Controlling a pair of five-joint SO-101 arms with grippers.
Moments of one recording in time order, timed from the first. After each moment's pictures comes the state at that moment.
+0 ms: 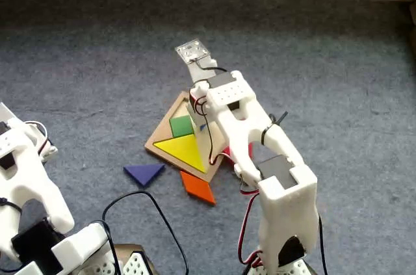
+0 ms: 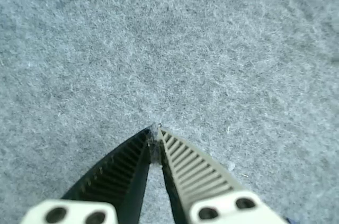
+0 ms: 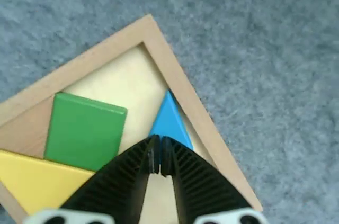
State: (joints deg) left arm -44.2 -13.1 38.9 59.6 11.8; right arm -30.5 26.0 -2.4 58.1 9.1
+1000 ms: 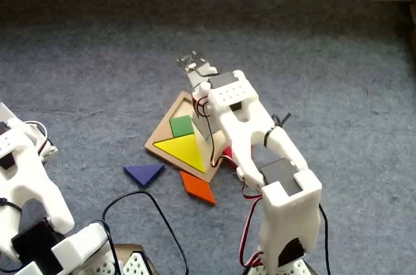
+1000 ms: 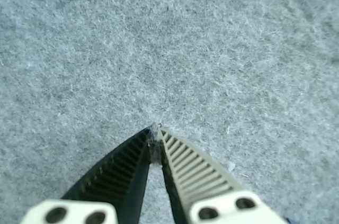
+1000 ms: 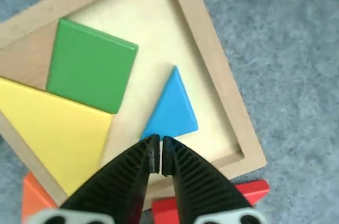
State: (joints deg) left arm -44.2 -13.1 38.9 59.6 11.8; right arm -30.2 21.3 -0.5 67.9 15.6
